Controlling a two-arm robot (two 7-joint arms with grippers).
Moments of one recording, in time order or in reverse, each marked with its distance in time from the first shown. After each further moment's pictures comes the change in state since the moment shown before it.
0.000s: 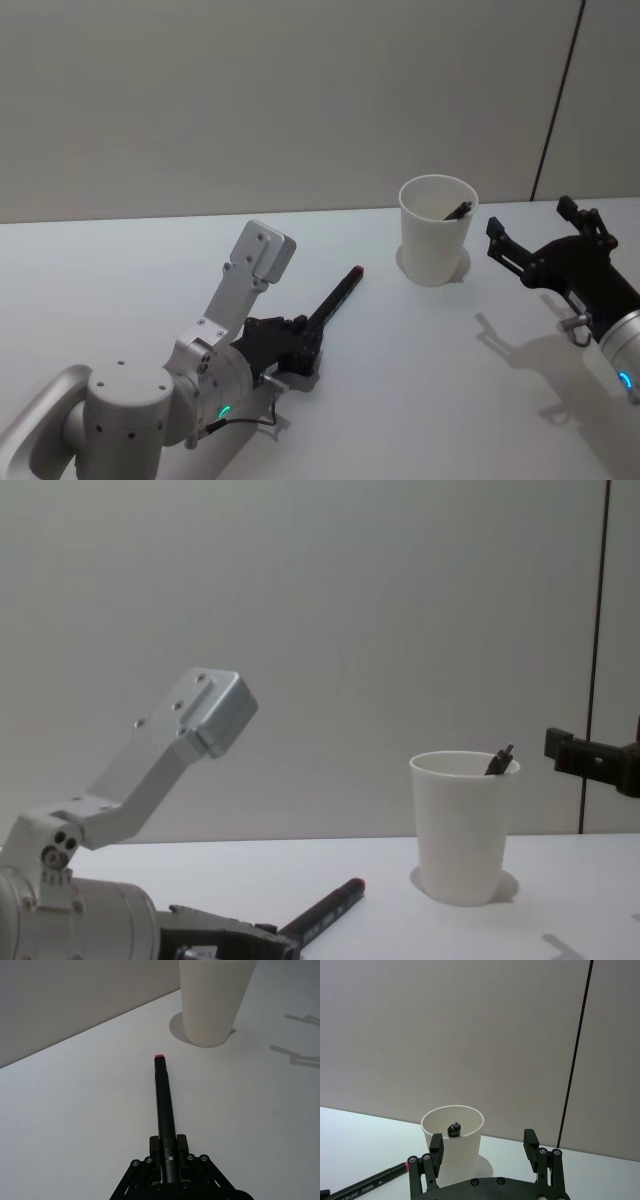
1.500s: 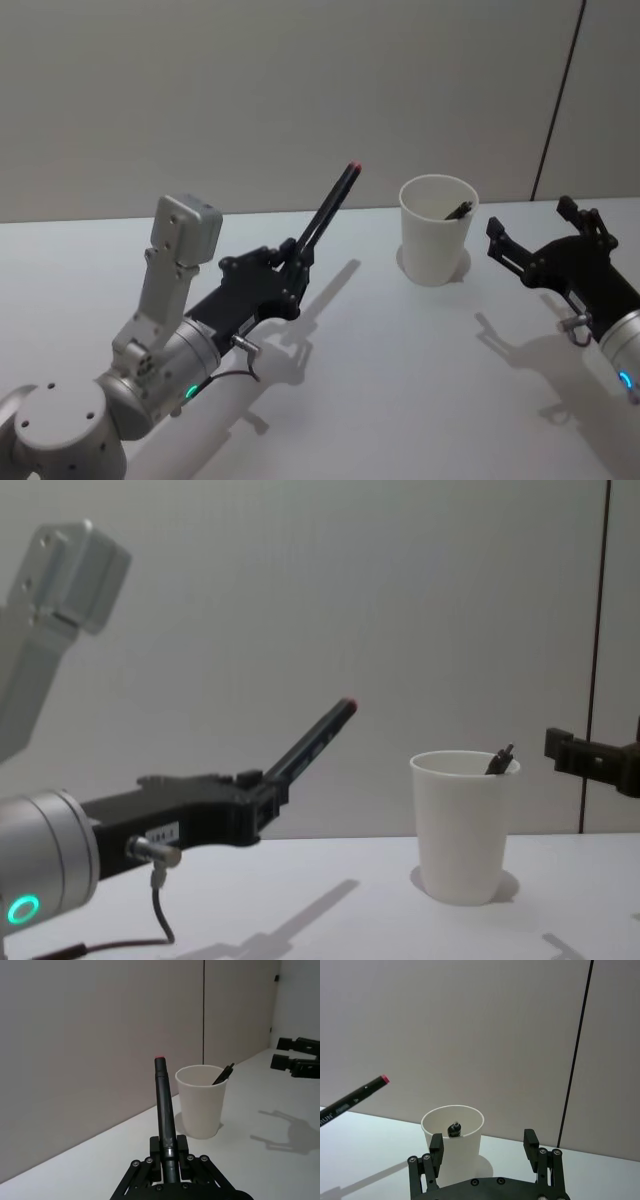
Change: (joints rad) left arm 0.073 0.071 -0.058 -0.056 -0.080 -0.455 -0.057; right arm 0.000 0.000 0.000 0.000 0.000 0.000 0.000
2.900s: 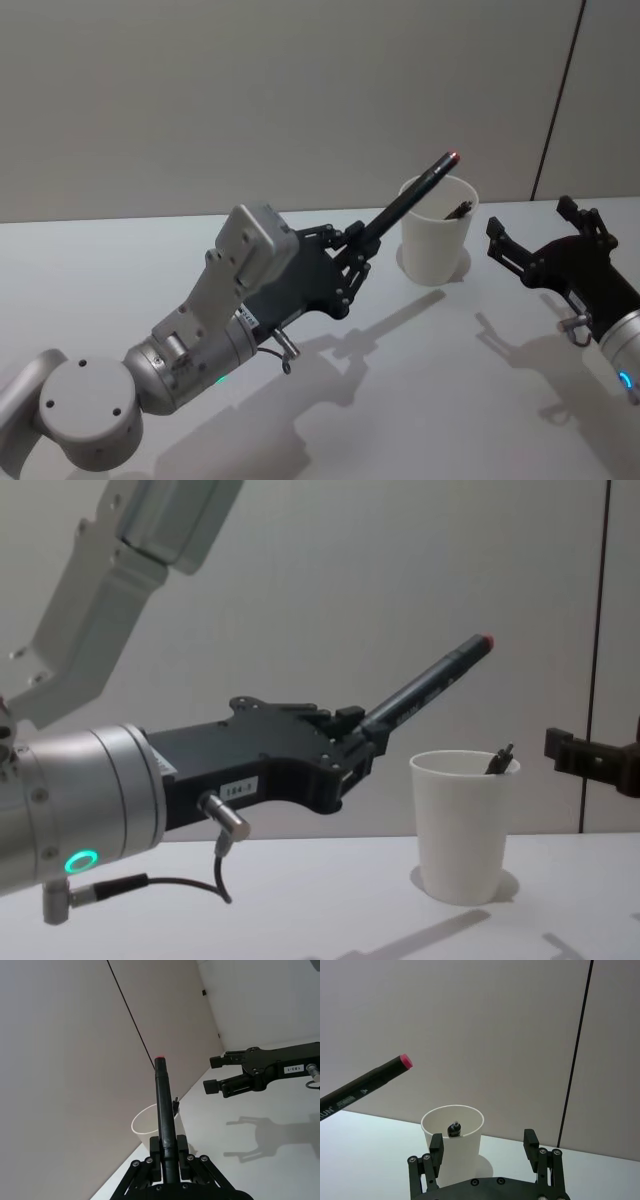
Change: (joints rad) left arm -0.061 -0.025 0.032 -0.018 0.263 -0.120 -0.193; right arm 0.000 0.000 0.000 0.000 0.000 0.000 0.000
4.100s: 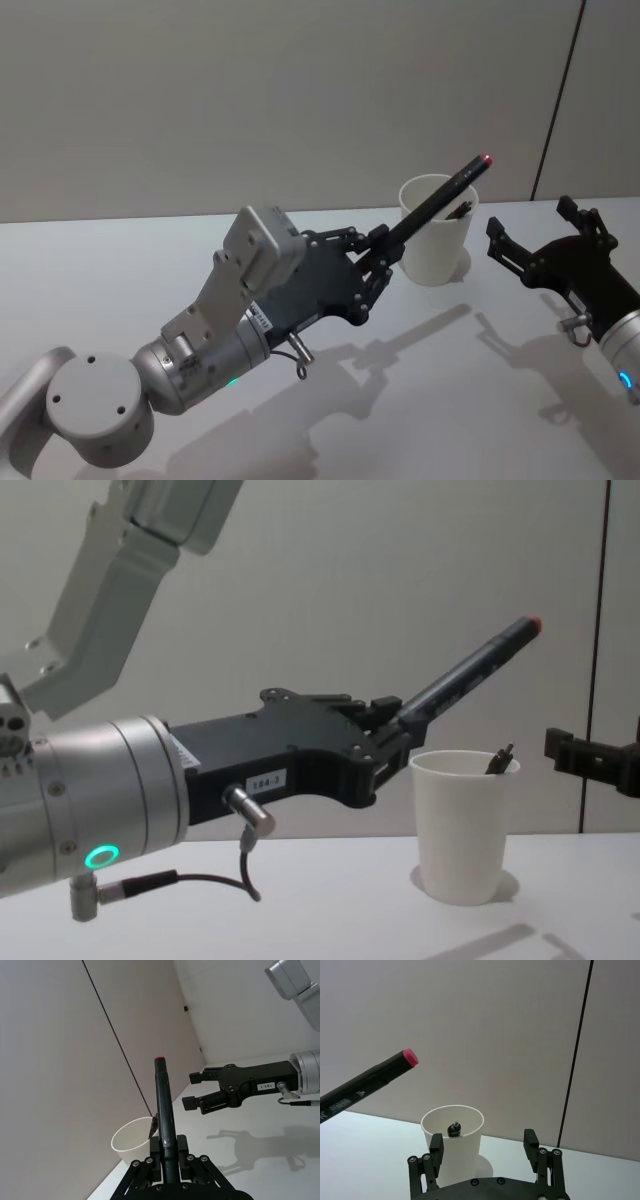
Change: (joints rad) left arm -0.010 -0.017 0.008 0.005 -0.034 -0.023 -0.070; right arm 0.000 0.000 0.000 0.000 0.000 0.000 0.000
